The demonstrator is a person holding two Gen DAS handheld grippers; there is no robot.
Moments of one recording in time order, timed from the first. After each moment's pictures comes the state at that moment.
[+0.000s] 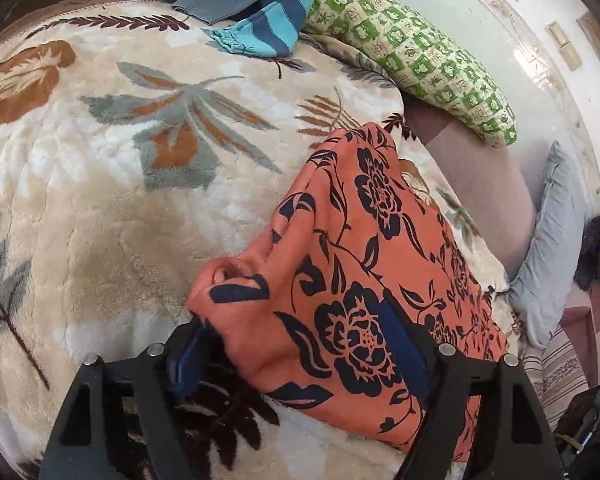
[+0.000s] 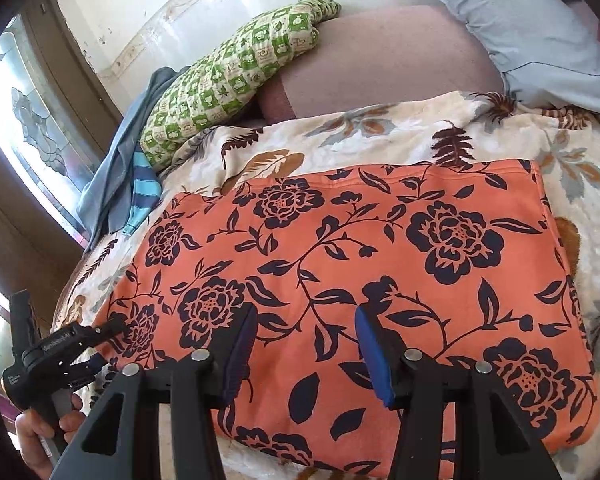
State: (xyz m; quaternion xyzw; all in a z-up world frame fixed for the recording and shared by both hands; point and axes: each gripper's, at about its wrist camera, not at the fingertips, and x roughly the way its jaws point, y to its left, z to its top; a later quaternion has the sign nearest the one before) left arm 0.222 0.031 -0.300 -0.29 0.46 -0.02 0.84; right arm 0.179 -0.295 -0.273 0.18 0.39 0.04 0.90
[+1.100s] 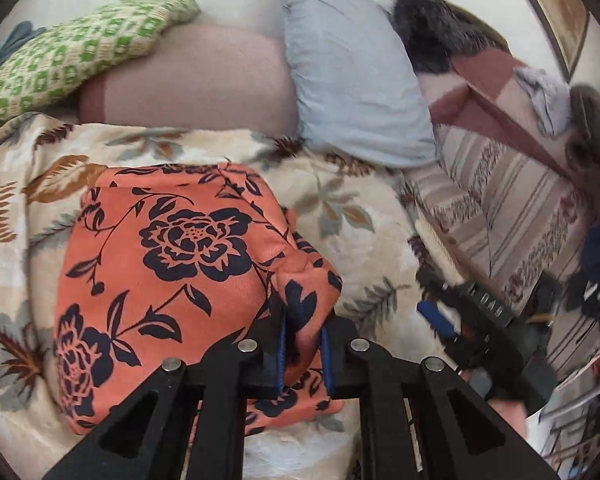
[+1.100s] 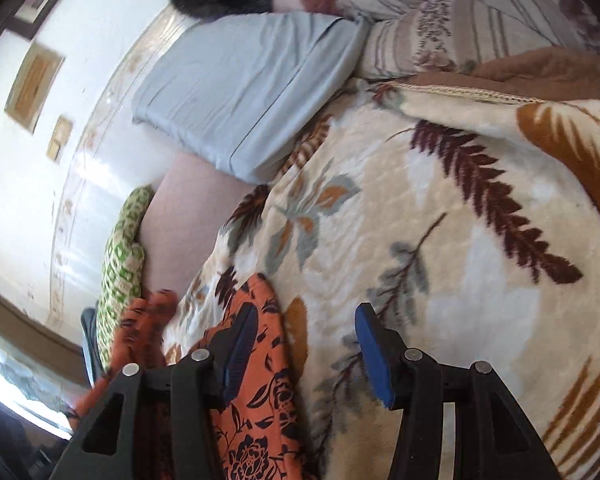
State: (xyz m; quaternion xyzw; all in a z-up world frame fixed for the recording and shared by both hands) left arm 0.166 -0.345 -0.216 -0.02 0.44 -0.32 0.84; right arm 0.043 -0.569 -0.278 0.49 0.22 -0.18 0.82
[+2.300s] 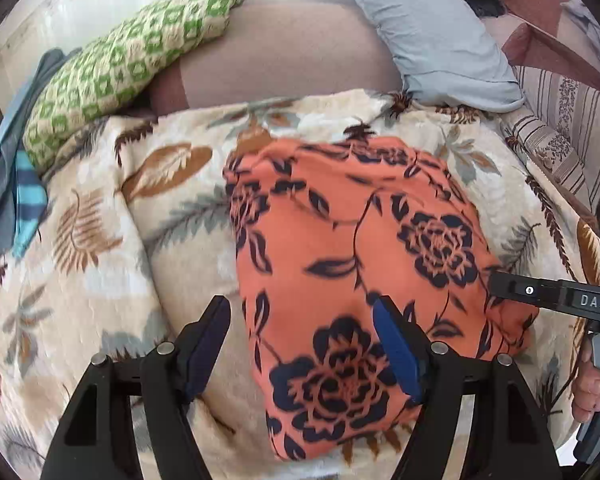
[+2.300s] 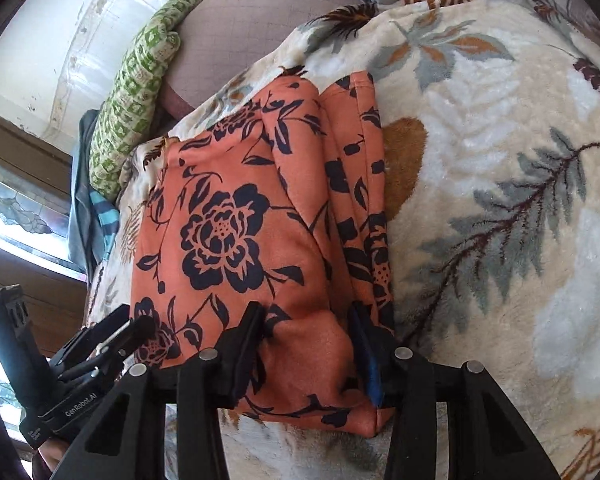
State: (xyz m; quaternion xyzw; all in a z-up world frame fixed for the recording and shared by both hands) left arm 0.216 -0.252 -0.238 0.12 0.44 -0.21 0.86; right arm 0.122 -0.463 -0.294 0.34 0.45 0.01 0.82
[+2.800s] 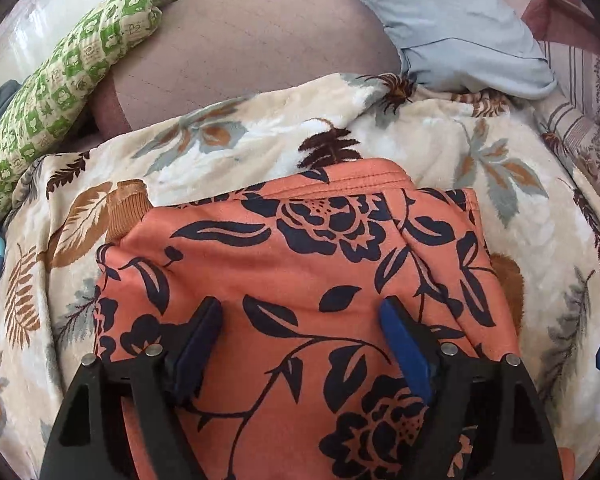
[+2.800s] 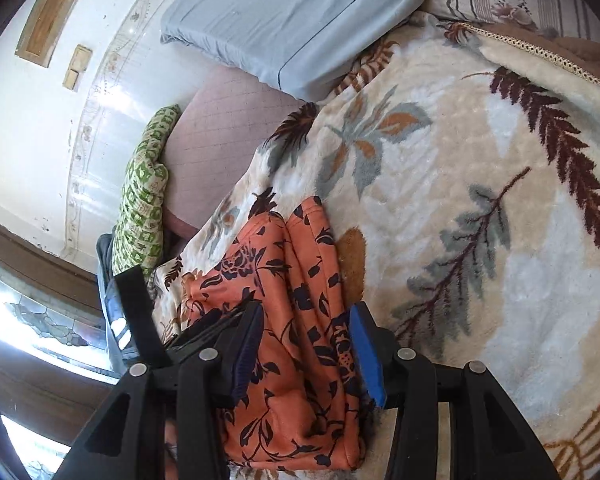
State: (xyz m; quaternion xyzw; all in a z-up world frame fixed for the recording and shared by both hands) left arm 0.298 -0.355 -0.294 0.14 0.46 -0.19 0.86; right arm 0.106 -0.522 -0.269 0.44 0.34 -0.05 0.83
